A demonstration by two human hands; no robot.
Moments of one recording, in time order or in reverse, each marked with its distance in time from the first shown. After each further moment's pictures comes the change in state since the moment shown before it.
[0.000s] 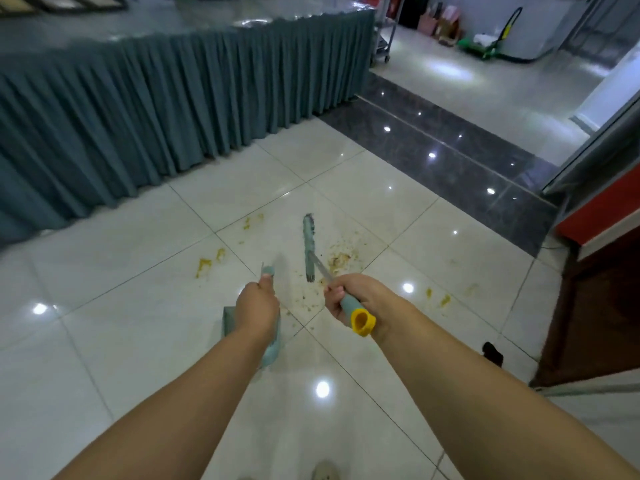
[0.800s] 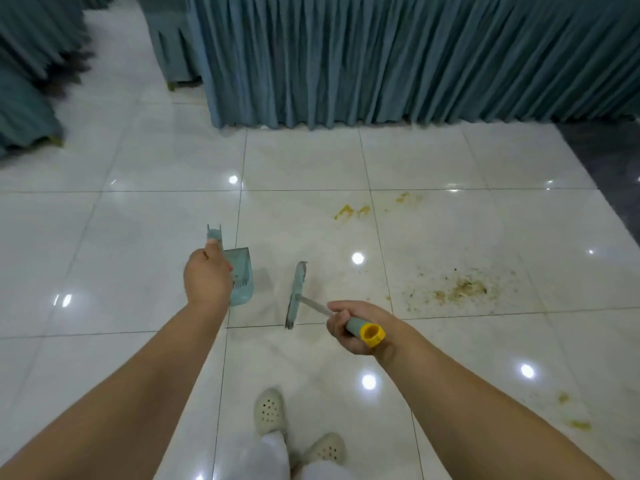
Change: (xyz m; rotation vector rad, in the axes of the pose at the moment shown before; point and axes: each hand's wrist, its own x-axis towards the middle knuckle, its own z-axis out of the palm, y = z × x) left_hand -0.050 -0.137 -0.158 -0.309 0.844 -0.337; right_hand 0.087 0.127 0.050 -0.475 -0.204 0.656
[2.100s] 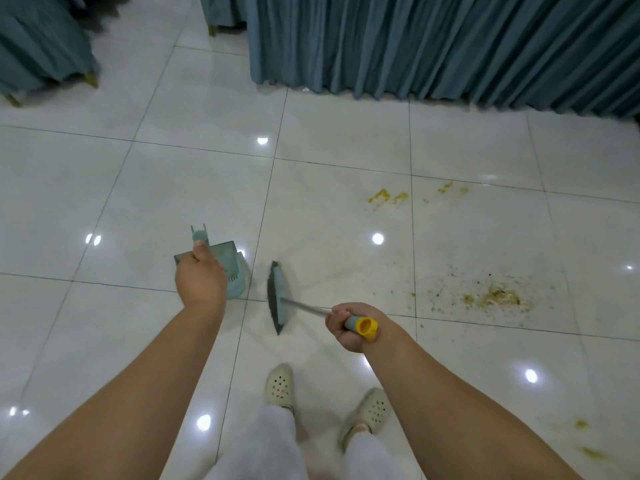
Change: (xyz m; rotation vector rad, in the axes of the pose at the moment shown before) left_hand 0.076 -0.049 -0.033 -0.053 0.192 -0.210; right_hand 0.097 0.000 0.055 0.153 0.144 0.058
